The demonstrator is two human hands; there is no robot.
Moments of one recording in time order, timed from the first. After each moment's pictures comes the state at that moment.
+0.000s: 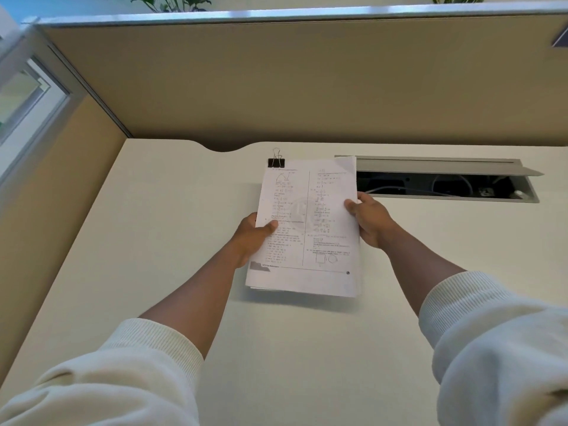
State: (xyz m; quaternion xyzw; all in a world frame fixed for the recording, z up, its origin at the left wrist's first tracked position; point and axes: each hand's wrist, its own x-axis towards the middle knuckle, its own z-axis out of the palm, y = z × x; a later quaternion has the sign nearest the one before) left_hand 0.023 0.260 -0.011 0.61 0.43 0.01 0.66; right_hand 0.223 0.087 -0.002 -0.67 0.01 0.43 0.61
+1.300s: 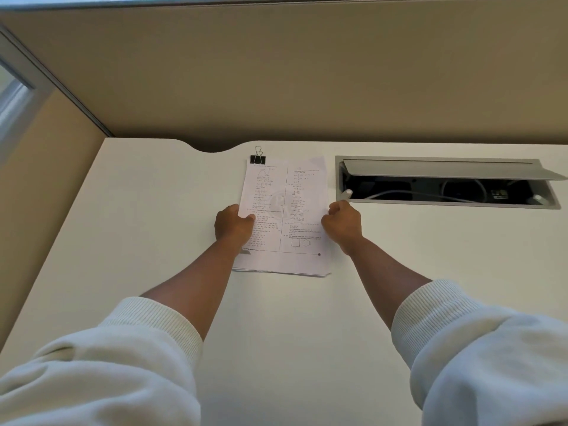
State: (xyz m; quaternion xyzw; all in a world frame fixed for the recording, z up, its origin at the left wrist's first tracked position) left_hand 0.072 0.325 -0.065 0.72 0.57 0.04 0.39; right_hand 0.217 0.149 -0.042 -0.86 -0.10 0.29 0.41
